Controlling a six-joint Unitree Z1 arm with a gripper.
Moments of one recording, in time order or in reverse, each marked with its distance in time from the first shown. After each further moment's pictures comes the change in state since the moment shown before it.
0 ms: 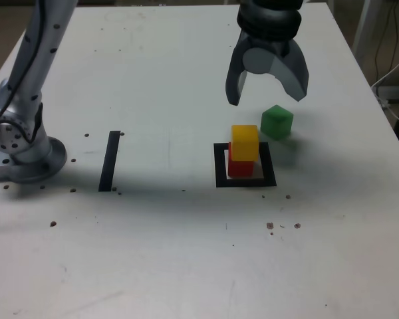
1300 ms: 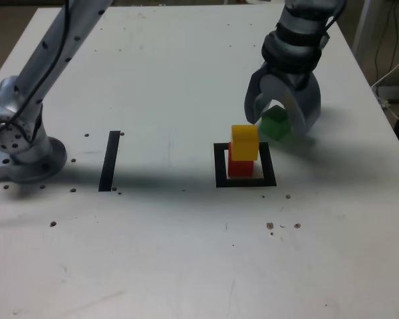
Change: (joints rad) arm 0.007 0.166 -0.060 -0.099 0.019 0.319
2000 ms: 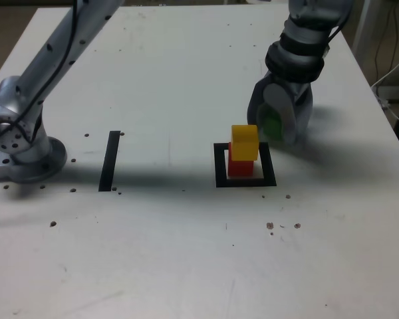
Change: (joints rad) arm 0.000 0.040 -0.027 0.007 -0.034 -0.018
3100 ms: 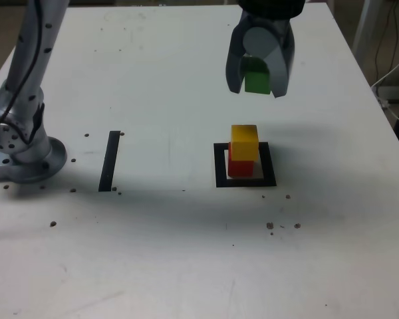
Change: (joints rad) arm -0.075 -0.261 -0.018 0.209 -0.004 -0.356
